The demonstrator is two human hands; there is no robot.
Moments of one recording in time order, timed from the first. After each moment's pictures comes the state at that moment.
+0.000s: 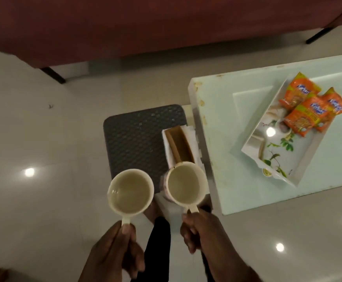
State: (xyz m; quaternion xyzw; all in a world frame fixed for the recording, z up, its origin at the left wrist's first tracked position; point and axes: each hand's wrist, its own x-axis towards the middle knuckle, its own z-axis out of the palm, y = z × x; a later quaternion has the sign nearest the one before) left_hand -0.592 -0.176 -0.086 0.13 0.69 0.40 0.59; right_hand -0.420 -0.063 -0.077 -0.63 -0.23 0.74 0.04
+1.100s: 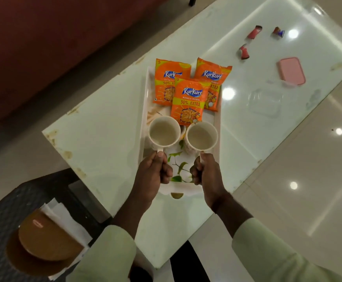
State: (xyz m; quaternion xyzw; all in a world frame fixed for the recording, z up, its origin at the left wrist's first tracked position) left_hand -0.271 0.162 -0.257 0.36 0.59 0.25 0.67; right_hand -0.119 0.129 -0.256 -0.71 -0.16 0.58 0.36
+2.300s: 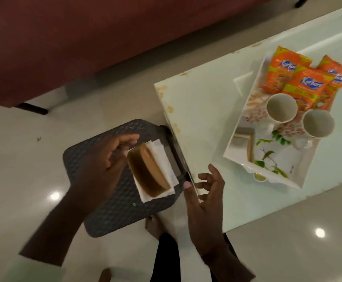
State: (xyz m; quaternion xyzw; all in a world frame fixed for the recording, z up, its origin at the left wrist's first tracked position) left_hand -0.582 0.061 -0.140 0.60 0.67 0.24 0.36; right_hand -0.365 -0.001 -0.203 -0.71 -0.39 0.48 0.32
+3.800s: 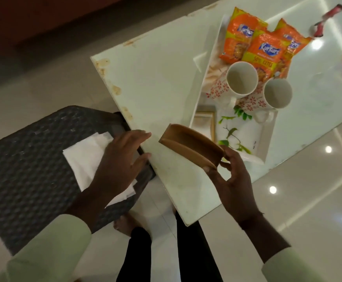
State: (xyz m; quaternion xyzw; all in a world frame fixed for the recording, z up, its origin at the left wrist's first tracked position) left_hand -0.483 0.078 -0.299 0.70 0.59 0.14 0.38; right_hand -0.212 0.030 -0.254 -0.69 -0.55 0.38 0.27
